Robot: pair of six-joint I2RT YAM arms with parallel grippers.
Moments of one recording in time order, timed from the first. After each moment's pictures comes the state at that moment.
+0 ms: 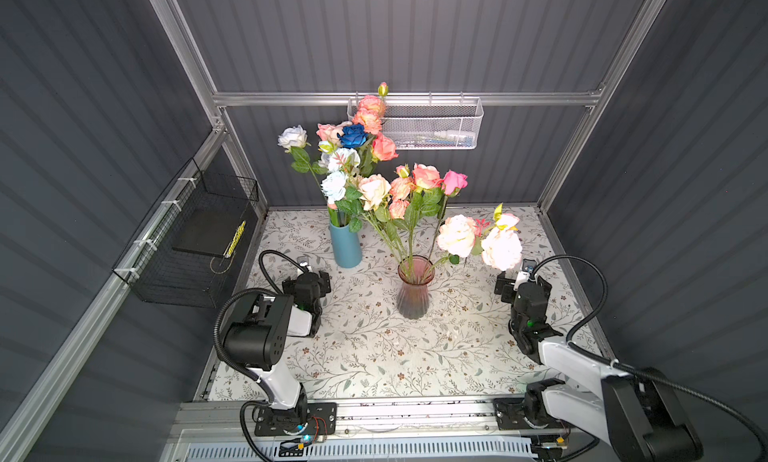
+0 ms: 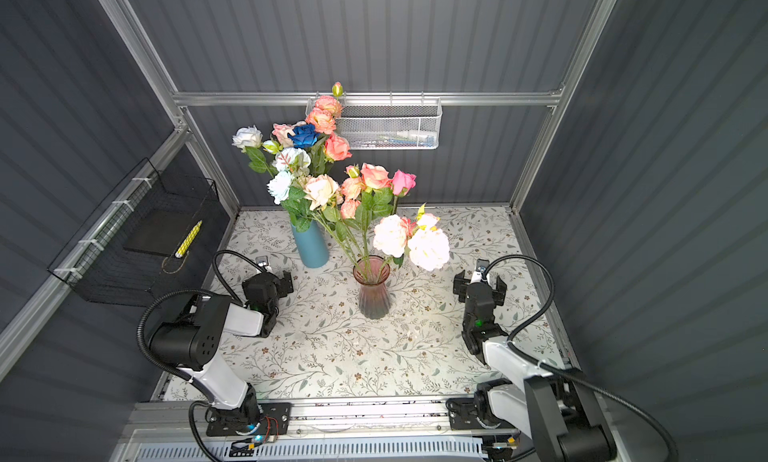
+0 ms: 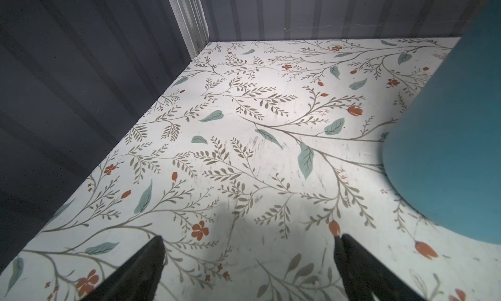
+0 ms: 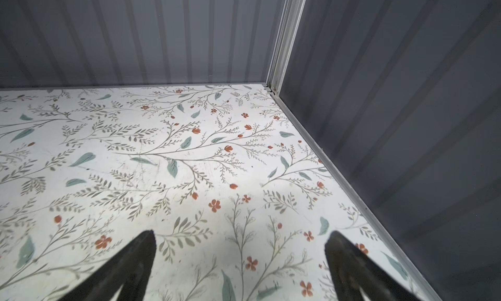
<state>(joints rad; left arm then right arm) -0.13 1.71 0.44 0.85 -0.41 -0.04 0.16 1.20 0.25 0.68 0.48 -0.01</state>
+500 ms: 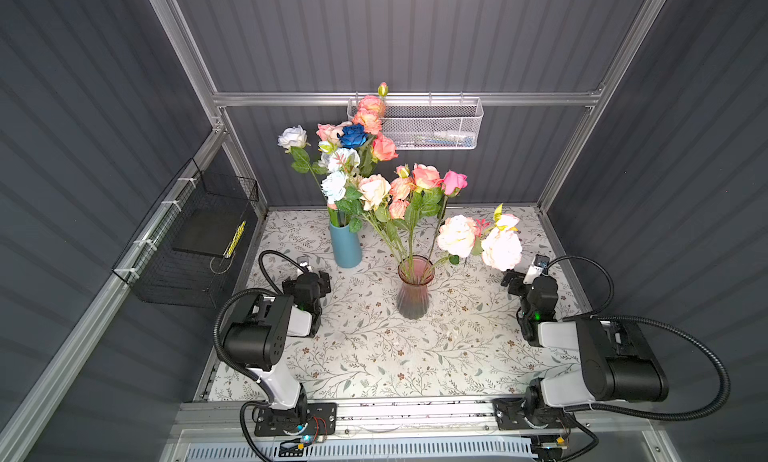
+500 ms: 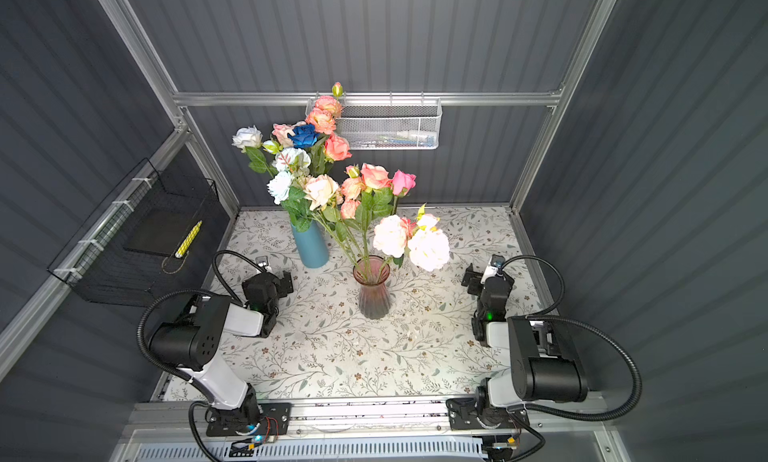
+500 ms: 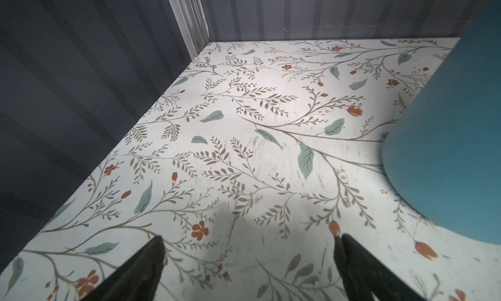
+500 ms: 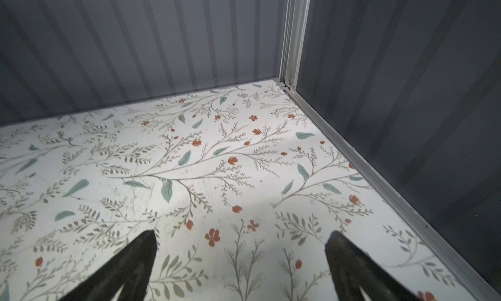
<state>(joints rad) -0.13 1.71 0.44 0.85 -0.41 -0.04 -0.05 1.46 0.29 0.93 0.16 0.07</state>
